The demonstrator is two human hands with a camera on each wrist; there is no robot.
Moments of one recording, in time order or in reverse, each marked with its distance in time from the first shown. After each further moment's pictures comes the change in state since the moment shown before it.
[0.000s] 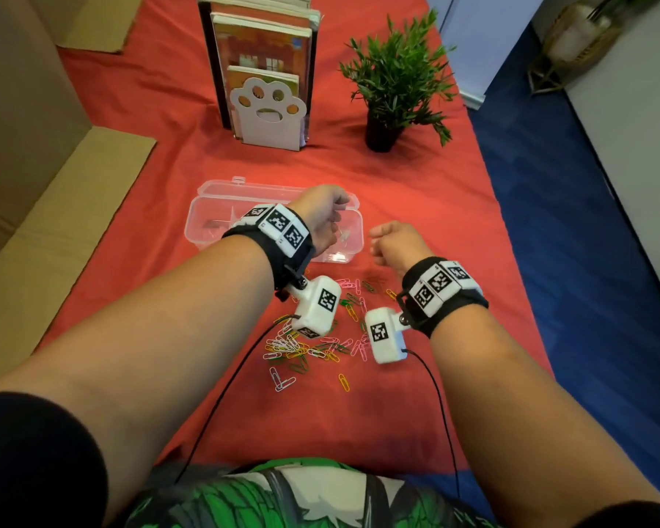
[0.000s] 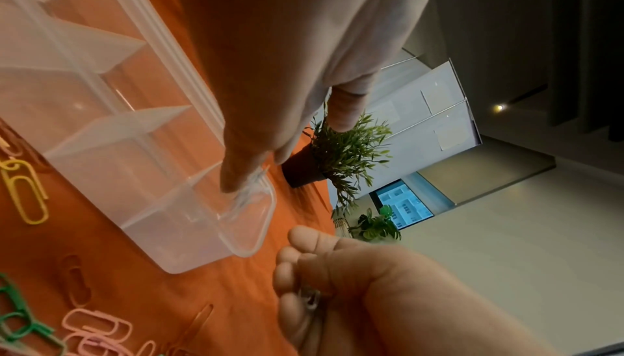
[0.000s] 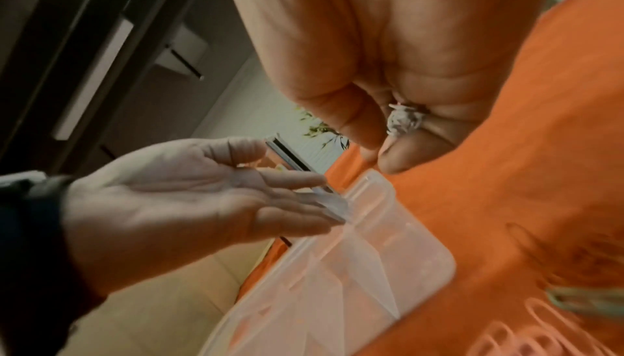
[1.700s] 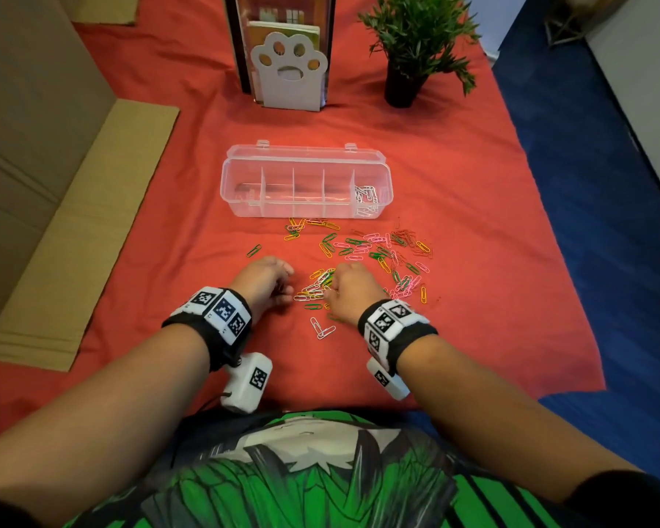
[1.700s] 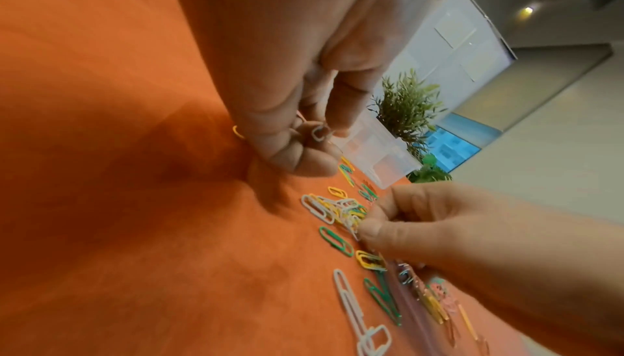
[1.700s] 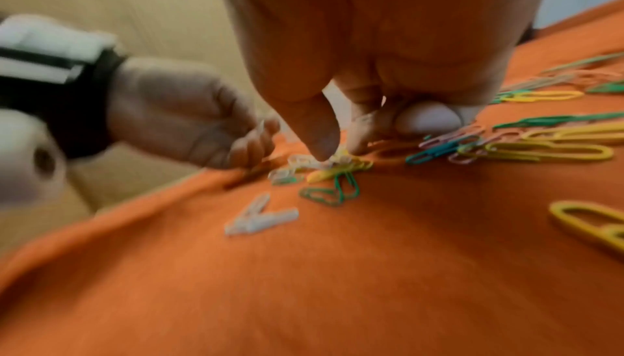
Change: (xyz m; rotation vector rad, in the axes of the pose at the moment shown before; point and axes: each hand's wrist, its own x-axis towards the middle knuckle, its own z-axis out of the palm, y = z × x) left_hand -0.068 -0.129 -0.129 0.236 0.203 -0.022; right_hand -0.094 0.074 0.117 -0.781 -0.158 -0.266
